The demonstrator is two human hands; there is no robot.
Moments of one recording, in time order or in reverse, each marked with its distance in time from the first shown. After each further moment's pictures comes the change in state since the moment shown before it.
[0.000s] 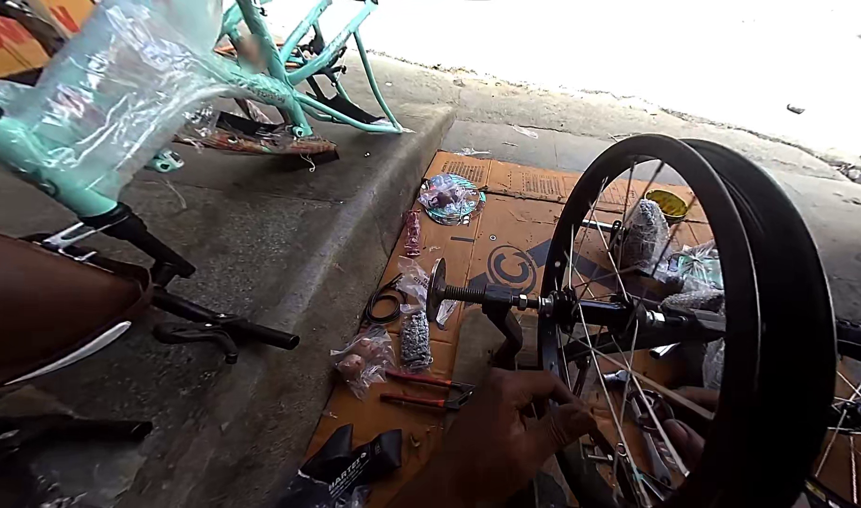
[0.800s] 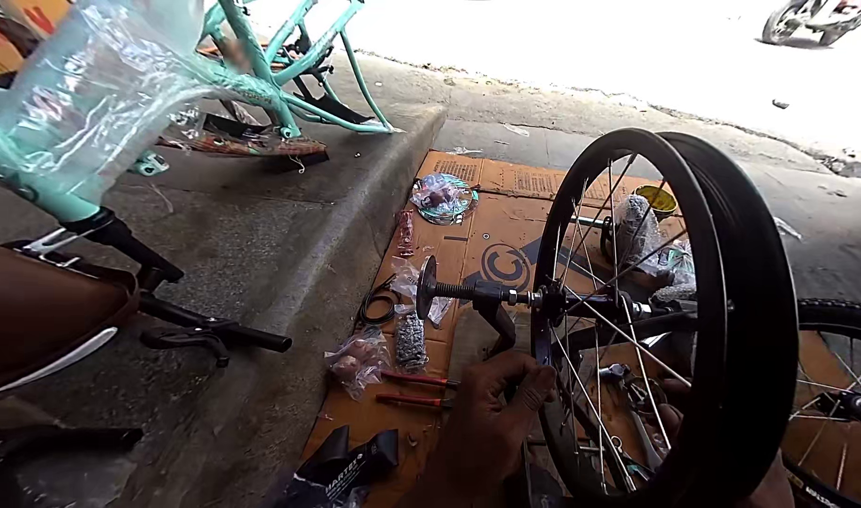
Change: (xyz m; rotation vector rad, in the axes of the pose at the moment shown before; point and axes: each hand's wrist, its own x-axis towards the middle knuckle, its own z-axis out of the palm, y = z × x) left_hand -0.005 -0.004 0.014 -0.150 0.296 -0.077; right_hand -0.007 -0.001 0.002 -0.019 0.130 -0.021
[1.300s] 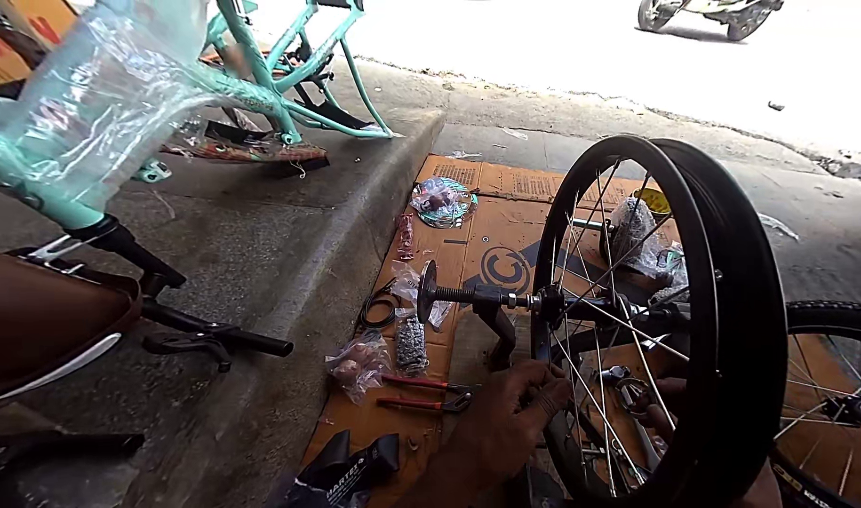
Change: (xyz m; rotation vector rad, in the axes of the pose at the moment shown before) left_hand 0.011 -0.004 0.000 0.150 -0.272 -0.269; right_hand 0.000 0.004 0.004 0.027 0.011 0.042
